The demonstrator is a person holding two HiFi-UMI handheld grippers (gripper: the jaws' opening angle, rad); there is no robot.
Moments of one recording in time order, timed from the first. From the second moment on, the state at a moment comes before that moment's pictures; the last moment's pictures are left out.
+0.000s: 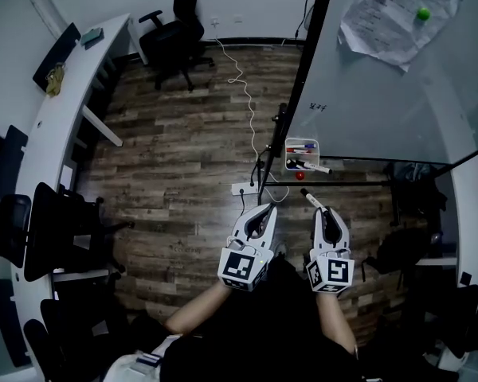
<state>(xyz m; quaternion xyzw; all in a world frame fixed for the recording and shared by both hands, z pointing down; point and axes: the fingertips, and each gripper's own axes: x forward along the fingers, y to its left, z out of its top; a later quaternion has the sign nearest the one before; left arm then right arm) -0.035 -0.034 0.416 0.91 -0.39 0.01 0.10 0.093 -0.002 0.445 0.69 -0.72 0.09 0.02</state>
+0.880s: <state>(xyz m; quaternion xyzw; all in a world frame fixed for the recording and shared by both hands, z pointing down) -0.006 -0.011 0.404 0.92 -0.39 -0.02 0.09 0.105 0.035 0.424 0.67 -0.74 0.08 0.00</state>
